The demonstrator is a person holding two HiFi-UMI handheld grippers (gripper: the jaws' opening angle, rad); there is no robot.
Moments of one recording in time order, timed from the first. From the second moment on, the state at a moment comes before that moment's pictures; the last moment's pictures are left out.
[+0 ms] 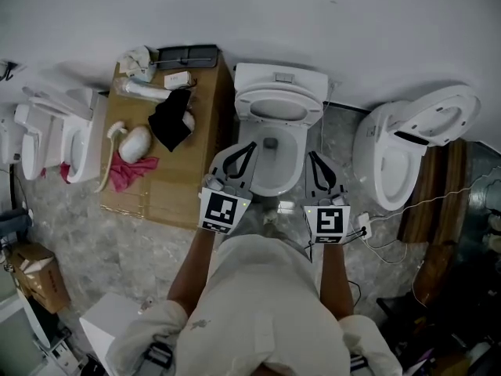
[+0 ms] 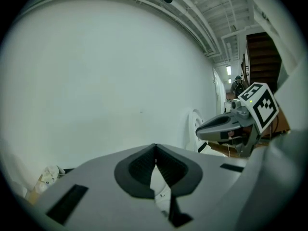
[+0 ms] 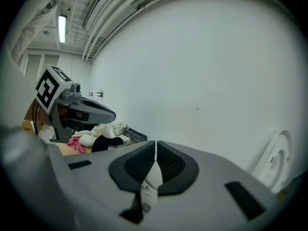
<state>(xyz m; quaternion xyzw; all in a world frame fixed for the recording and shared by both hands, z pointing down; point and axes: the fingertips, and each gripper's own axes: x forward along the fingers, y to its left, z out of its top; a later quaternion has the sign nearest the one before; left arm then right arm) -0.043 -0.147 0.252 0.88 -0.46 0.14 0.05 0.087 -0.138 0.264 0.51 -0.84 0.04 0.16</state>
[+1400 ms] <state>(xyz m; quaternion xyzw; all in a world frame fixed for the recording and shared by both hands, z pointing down) -0.049 -0.284 0.392 0.88 -0.40 0.23 0.09 0.085 -0.285 0.400 0.52 -0.81 0.04 0.27</state>
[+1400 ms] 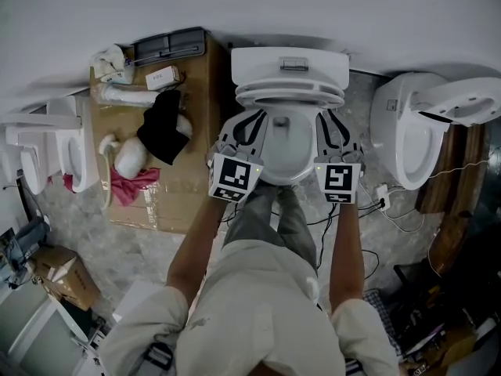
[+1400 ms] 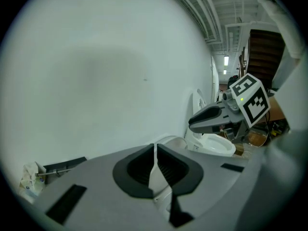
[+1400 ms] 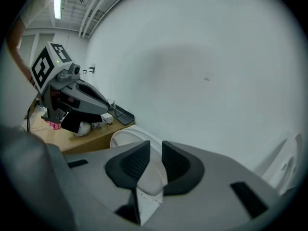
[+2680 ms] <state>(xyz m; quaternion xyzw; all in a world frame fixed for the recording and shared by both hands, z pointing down) -0.034 -0.325 0.468 0.84 -0.44 0.30 0.09 0.090 -0.325 0.480 0.41 -0.87 0.05 0.28</state>
